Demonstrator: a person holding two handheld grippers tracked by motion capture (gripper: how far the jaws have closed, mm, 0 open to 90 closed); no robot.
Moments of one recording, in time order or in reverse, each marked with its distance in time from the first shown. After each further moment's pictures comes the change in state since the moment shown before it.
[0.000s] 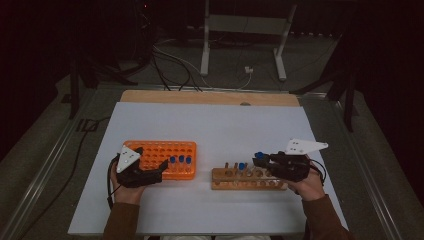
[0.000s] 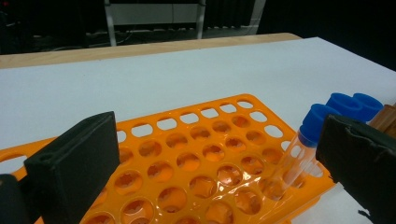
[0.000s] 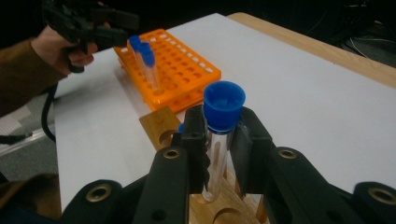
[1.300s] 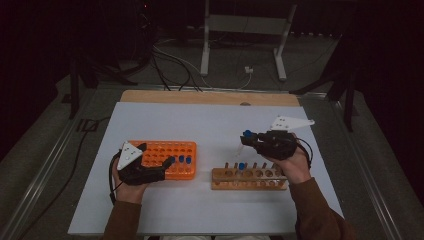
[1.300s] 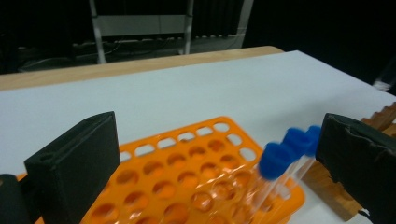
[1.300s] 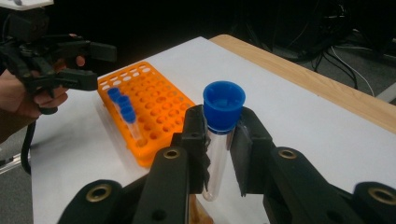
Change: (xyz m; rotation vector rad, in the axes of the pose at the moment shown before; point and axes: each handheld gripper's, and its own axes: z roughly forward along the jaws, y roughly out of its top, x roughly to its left) left arm -0.015 0.025 -0.003 -0.037 -0.059 0.015; right arm -0.004 0.059 0.034 -0.014 -0.064 0.022
